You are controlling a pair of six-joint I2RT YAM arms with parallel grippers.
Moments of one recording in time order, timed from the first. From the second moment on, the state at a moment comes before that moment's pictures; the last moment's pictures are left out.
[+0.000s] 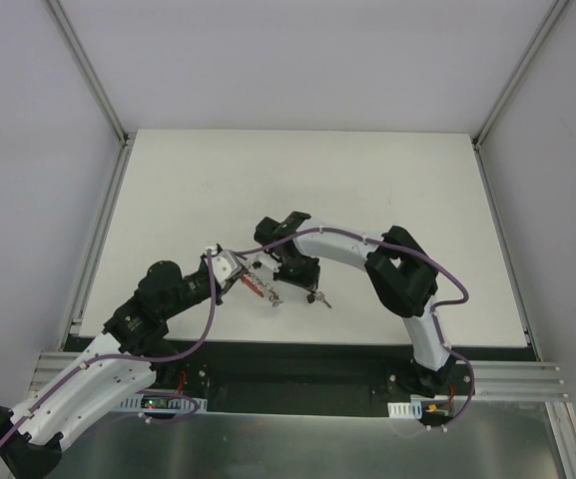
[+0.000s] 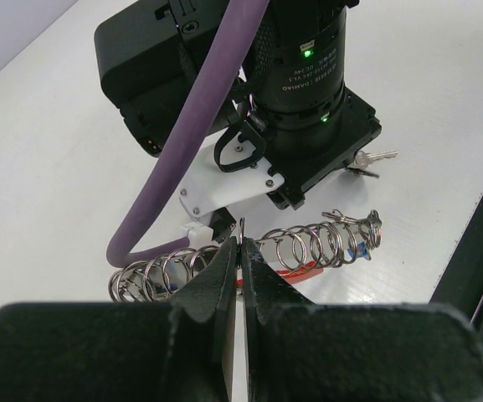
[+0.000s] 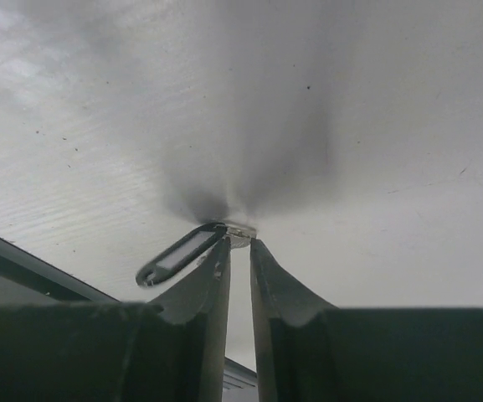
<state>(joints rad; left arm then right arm) -0.69 0.46 0.43 -0.19 0.23 0.23 0.97 2.09 1.58 -1.12 0.04 -0.29</state>
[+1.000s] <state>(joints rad) -0.69 0.51 0.43 -0.19 0.25 0.22 0.83 1.62 1.02 -0.56 -0.07 0.26</state>
